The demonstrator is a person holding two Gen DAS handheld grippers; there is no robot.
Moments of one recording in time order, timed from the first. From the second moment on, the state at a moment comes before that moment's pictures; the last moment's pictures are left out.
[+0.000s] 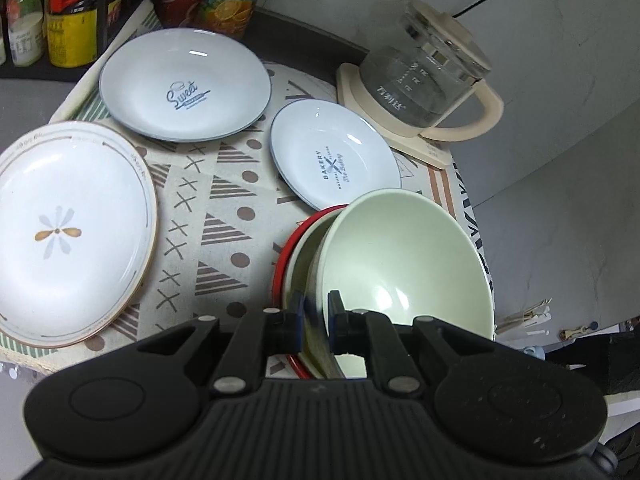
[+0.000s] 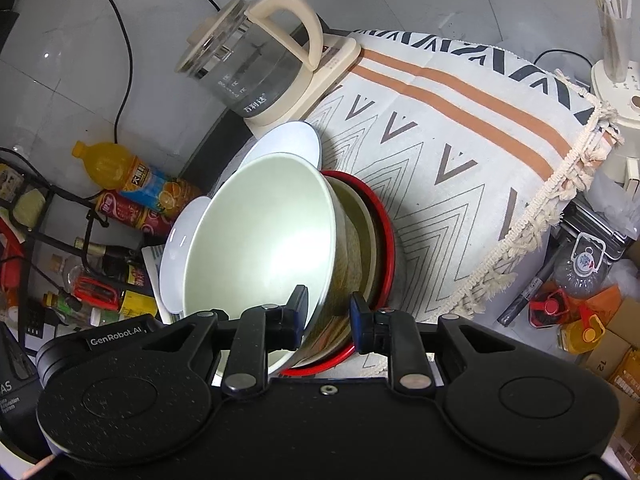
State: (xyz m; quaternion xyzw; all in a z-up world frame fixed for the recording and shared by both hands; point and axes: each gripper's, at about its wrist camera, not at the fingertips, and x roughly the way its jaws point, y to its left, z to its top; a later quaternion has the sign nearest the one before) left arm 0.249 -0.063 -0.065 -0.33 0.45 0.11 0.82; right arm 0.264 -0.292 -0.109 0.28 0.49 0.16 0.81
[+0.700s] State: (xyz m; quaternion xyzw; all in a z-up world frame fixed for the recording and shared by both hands) left arm 0.252 -0.054 -0.057 -0.30 0.45 0.15 0.82; right arm 0.262 -0.303 -0.095 0.28 0.45 0.16 0.83
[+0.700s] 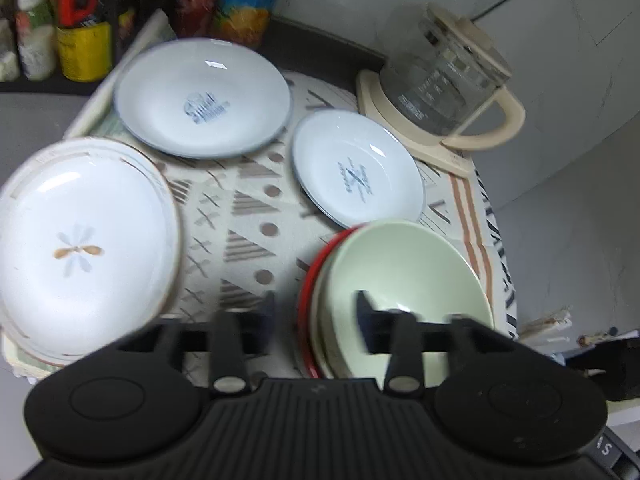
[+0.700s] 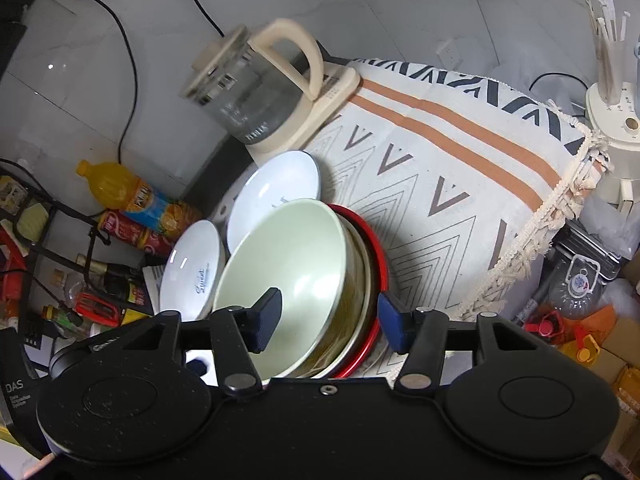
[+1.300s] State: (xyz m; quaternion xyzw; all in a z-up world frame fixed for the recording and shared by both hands) left arm 0.171 -0.014 -0.018 -0.25 0.41 0.23 0.85; right arm 0.220 -0.262 -0.070 0.23 0.40 0.22 0.86
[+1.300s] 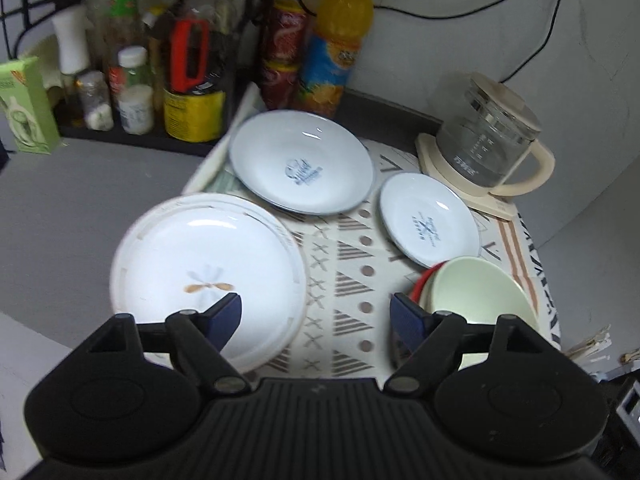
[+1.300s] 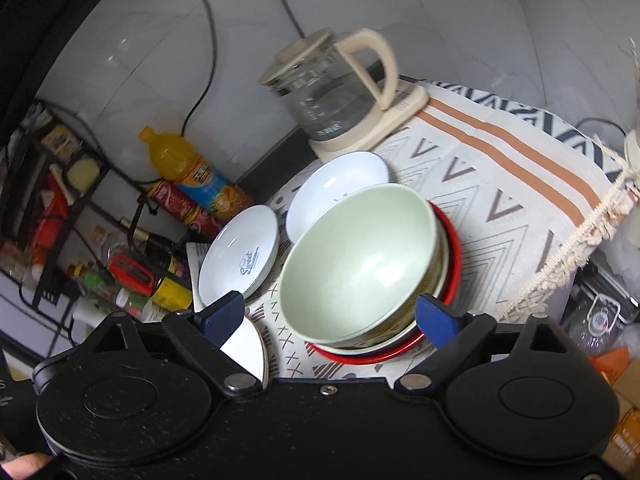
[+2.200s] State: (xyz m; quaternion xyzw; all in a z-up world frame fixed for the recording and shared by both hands) left arm 0.110 0.060 -0.026 -0.26 0.40 0.26 0.84; right arm 0.204 -0.158 -0.052 0.07 0.39 0.29 0.87
